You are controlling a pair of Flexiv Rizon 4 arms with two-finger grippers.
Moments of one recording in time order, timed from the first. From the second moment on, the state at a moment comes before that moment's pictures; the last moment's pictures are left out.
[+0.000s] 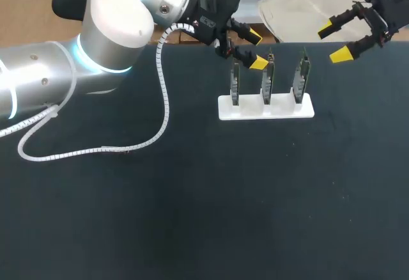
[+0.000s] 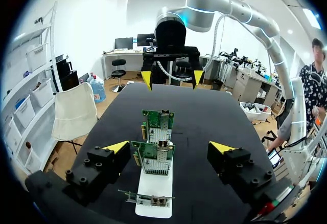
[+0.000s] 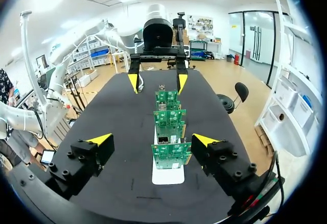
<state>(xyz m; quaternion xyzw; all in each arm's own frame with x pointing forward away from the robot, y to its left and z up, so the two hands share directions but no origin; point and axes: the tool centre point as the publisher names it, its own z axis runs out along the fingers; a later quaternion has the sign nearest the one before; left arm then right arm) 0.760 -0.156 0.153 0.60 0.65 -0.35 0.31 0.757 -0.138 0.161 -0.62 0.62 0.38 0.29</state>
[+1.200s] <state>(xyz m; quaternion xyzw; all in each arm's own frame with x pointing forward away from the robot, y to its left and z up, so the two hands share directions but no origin) 0.727 0.005 0.228 0.65 0.64 -0.19 0.37 0.757 -0.138 0.161 -0.62 0.62 0.38 0.29</state>
